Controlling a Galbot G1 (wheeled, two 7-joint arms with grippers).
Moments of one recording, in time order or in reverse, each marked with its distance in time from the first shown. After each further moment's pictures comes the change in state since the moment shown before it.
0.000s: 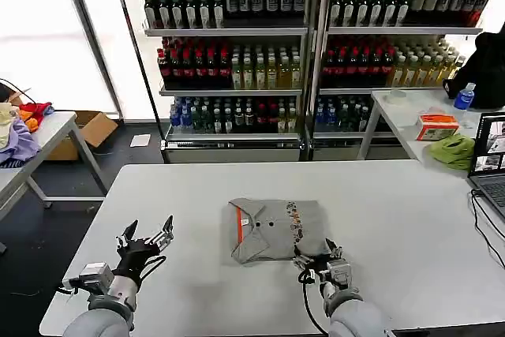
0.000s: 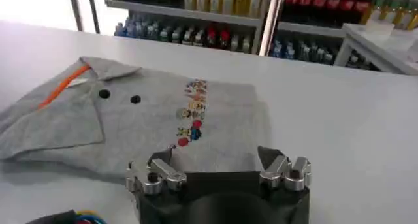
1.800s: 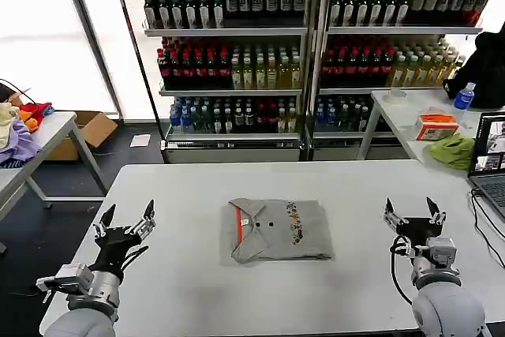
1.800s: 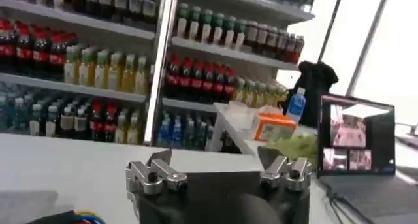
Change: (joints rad) left arm 0.016 -0.027 -0.094 -0.040 0.088 -0.083 0.066; right arm -0.125 0.014 0.559 0.079 -0.195 0.123 -0.193
